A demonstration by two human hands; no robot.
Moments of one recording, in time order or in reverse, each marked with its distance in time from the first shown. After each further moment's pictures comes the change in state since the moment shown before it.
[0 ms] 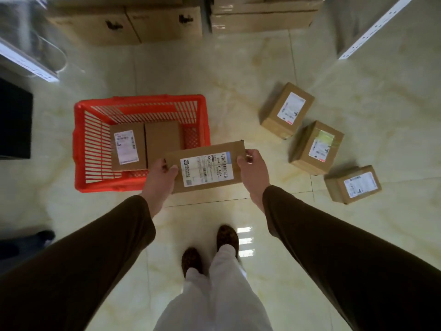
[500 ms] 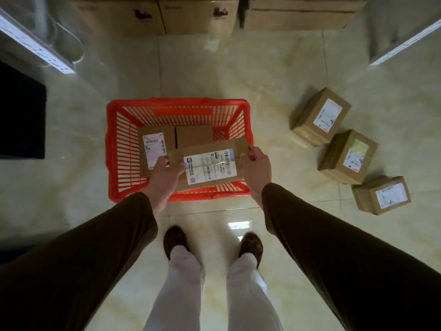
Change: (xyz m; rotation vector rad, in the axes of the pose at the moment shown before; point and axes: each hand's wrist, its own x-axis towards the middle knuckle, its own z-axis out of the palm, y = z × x) left_hand 0.091 -0.002 -0.124 -0.035 -0.067 -0.069; right_hand 0.028 -0.037 0.153 -0.128 0.068 0.010
